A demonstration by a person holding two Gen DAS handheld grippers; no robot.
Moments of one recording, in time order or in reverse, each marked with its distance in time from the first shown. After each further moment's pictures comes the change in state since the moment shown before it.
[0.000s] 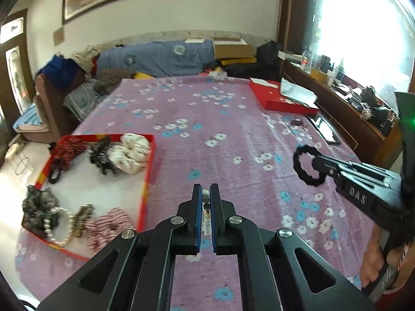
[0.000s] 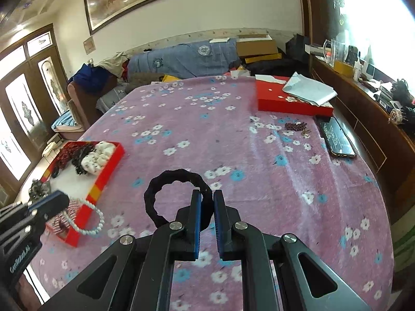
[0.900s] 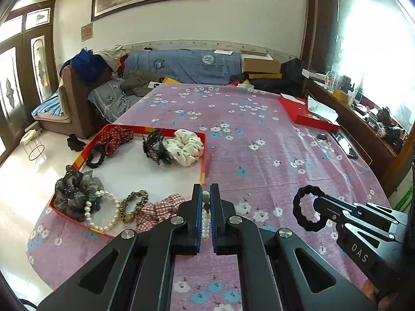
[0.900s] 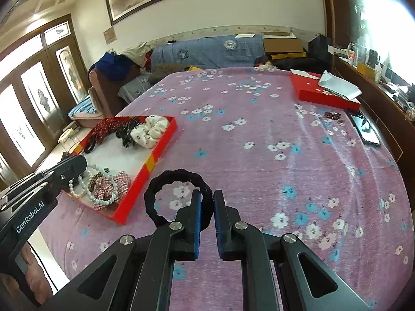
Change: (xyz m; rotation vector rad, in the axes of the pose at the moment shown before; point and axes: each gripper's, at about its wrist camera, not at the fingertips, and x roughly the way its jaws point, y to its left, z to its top) left arm -0.039 0.073 -0.027 -0.102 -0.057 0.075; right arm -0.012 0.092 -0.040 -0.051 0.035 0.085
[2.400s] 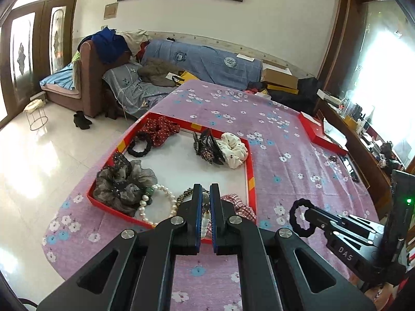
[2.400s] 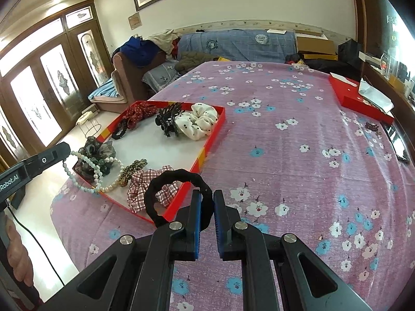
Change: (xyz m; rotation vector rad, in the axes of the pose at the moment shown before) left arm -0.026 0.106 -0.001 -0.164 0.011 -0.016; right arm 0.030 0.068 0.006 -0.085 0.049 0.104
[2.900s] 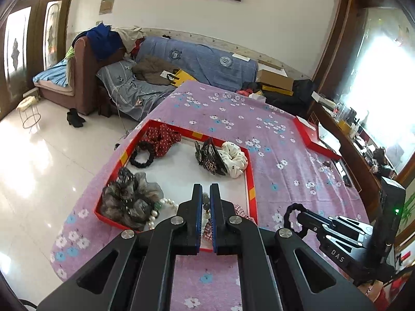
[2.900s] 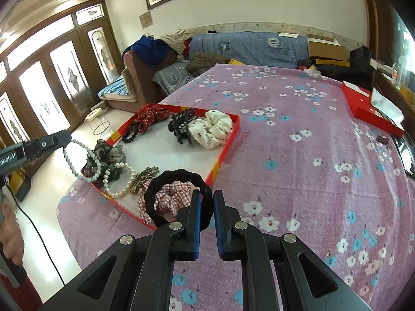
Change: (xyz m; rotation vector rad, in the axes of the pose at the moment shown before) left arm -0.001 0.022 0.034 -0.002 0.031 -0.058; right arm 0.008 0.013 0.017 -0.047 0.004 0.051
